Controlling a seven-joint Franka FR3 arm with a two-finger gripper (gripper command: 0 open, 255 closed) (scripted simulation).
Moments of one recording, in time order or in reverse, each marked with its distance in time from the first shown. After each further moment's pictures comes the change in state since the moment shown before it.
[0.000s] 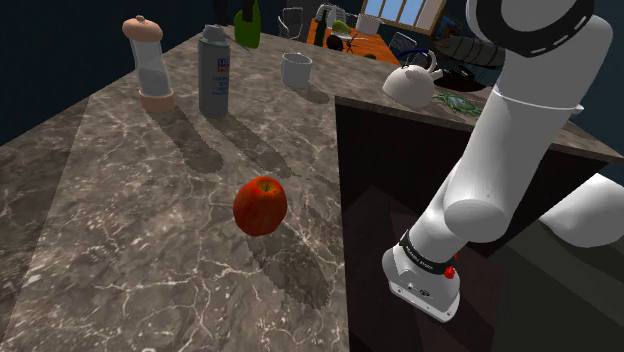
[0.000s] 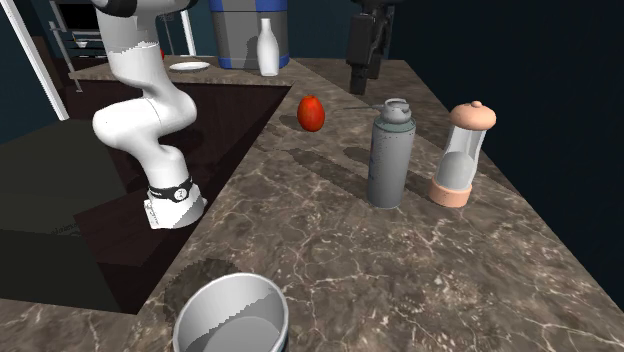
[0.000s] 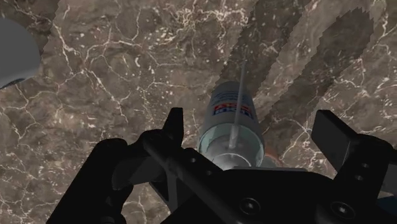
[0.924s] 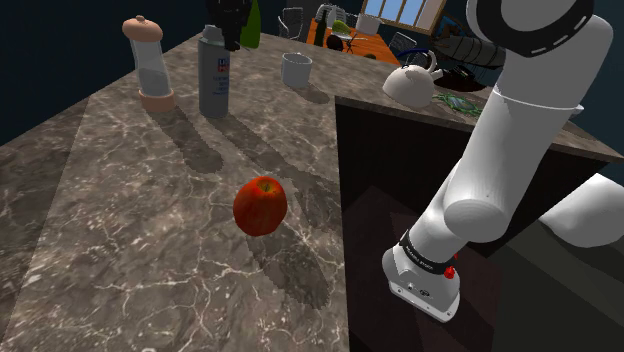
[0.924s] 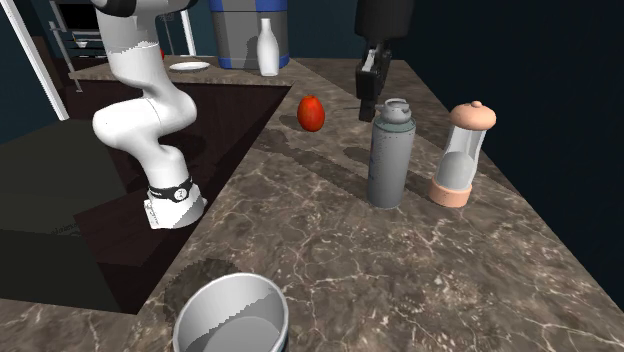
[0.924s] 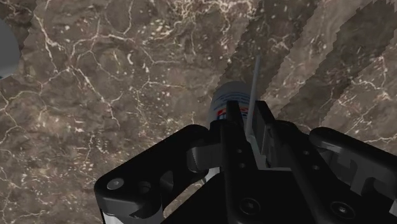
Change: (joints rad) arm -0.005 -0.002 -0.002 -0.106 0.001 0.101 -0.012
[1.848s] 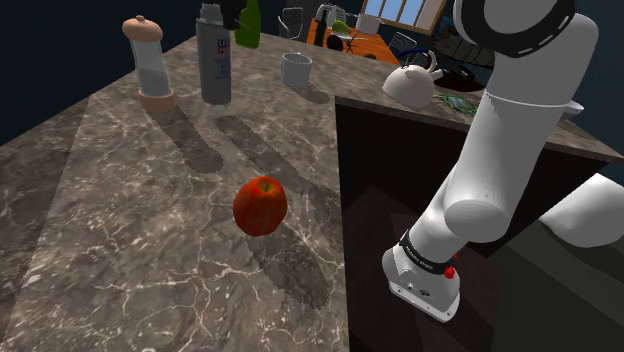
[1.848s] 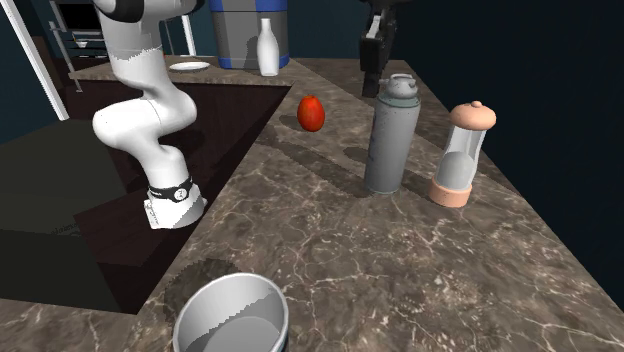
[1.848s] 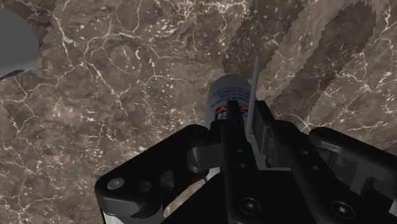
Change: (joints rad) arm 0.011 0.055 0.003 0.182 -0.012 -0.128 0.009
